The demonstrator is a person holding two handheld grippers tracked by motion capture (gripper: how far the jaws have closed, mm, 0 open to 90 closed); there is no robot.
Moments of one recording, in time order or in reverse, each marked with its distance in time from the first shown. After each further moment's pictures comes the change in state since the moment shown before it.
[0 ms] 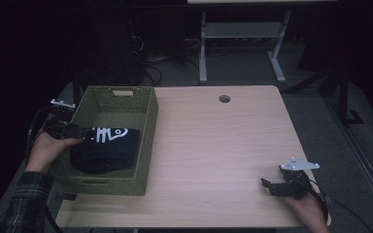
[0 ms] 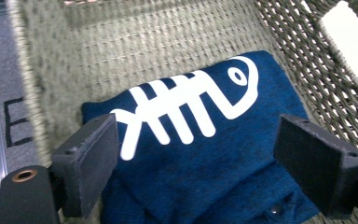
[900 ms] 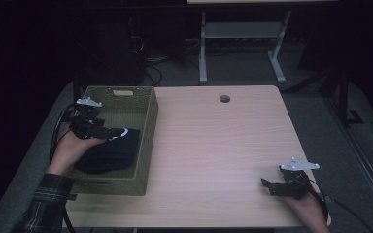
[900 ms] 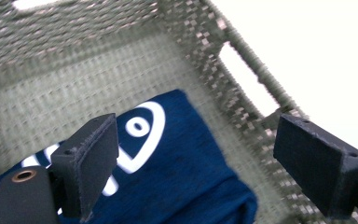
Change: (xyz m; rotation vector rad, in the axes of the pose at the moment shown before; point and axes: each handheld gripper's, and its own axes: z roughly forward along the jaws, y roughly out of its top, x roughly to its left) left arm -0.077 0.023 0.006 -0.093 -0.093 0.139; right arm 0.000 0.000 0.000 0.000 -0.002 0.001
